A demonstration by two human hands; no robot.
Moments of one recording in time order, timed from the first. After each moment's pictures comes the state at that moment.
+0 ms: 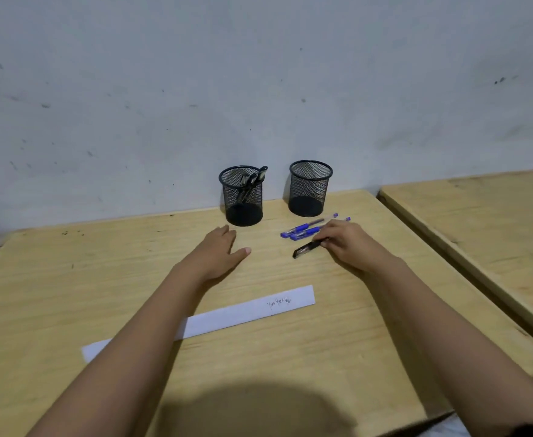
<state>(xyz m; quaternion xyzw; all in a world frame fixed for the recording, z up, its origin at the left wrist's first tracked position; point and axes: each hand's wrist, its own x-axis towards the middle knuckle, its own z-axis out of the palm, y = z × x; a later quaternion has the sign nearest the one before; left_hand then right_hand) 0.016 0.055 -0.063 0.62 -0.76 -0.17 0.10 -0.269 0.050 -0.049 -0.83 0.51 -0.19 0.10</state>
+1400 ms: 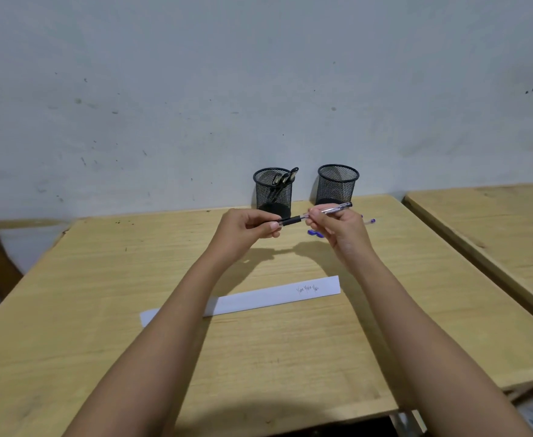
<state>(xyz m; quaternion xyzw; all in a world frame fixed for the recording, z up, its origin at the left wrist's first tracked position) 0.015 0.116 -0.008 0.45 -0.62 -0.40 0.50 -0.176 0.097 -0.014 -0.48 0.34 -0.58 0.56</state>
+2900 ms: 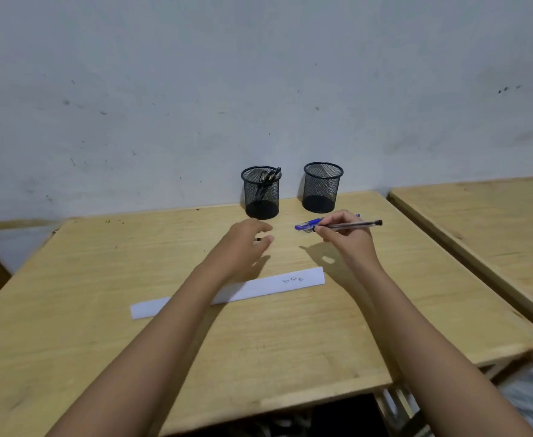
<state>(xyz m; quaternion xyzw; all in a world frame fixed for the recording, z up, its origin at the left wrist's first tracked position) -0.001 0.135 -0.023 0.56 -0.75 -0.19 0.29 -0.209 0.128 -0.029 -0.56 0.46 -0.58 0.38</state>
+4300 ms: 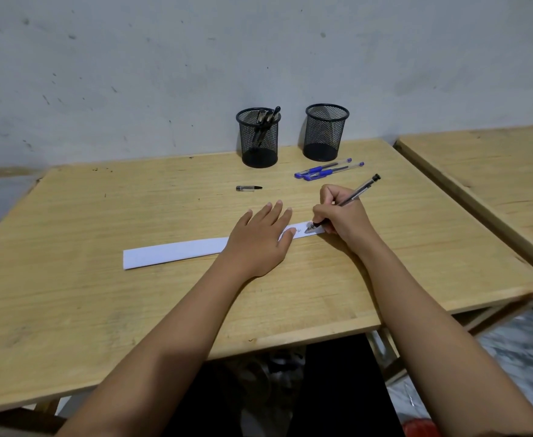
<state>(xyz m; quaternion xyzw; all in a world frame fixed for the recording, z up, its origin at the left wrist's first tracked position) -0.037 0.176 -0.074 0.57 -0.81 -0.09 0.07 -0.203 0.148 -0.053 -0.60 0.50 -0.47 0.41</state>
